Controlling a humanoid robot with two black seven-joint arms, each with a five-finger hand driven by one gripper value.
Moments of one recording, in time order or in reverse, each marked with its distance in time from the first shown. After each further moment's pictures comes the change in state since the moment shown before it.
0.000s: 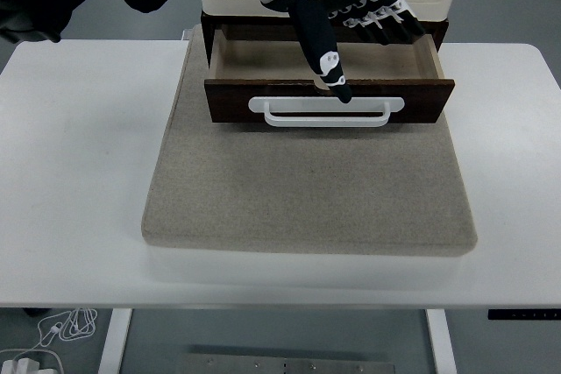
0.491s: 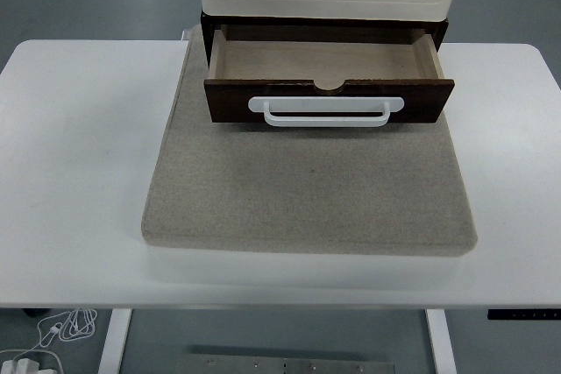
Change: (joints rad) left arm -0.019 0.040 -0.316 0.064 -0.022 0.000 -0.018; right arm 0.000 0.000 0.000 0.000 0.000 0.000 0.000
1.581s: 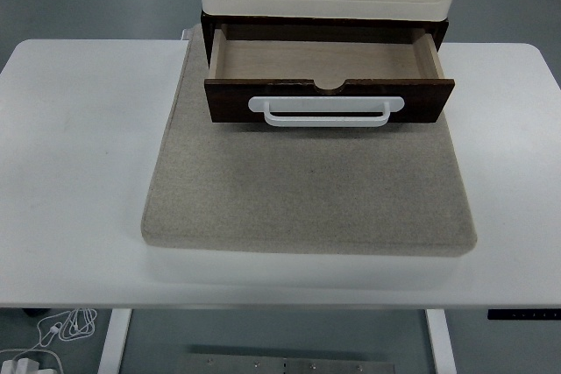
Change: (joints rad) left arm 0.111 0.240 -0.254 0.619 -0.392 0.135 -0.347; right arm 0.000 0.000 0.003 0.000 0.000 0.000 0.000
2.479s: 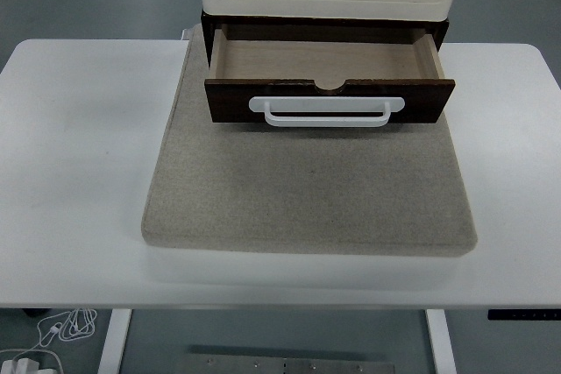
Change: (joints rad) left arm 0.288 -0.246 -0.004 0.203 -0.405 0.322 0.002; right arm 0.000 0.000 -0.005 0.000 -0.001 0.000 0.000
